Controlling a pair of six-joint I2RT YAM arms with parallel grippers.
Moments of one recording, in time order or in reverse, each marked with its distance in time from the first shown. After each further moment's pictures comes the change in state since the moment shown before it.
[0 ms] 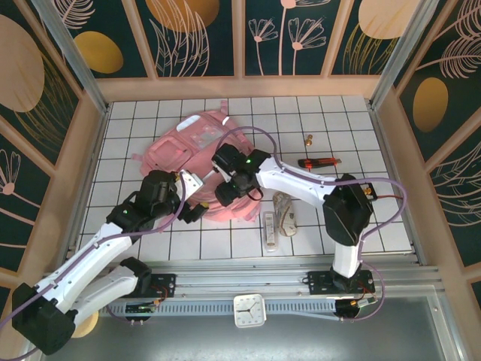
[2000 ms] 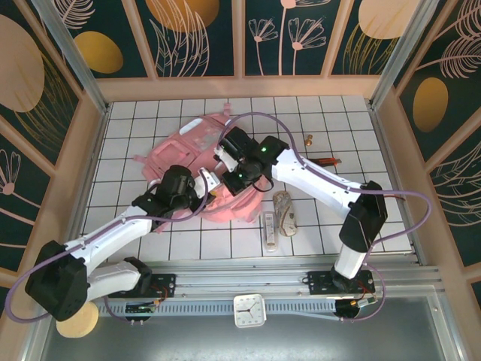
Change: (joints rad) left arm -0.042 0.282 -0.016 0.271 0.068 0.029; right arm -0.023 -0.117 0.130 -0.141 -0.134 -0.032
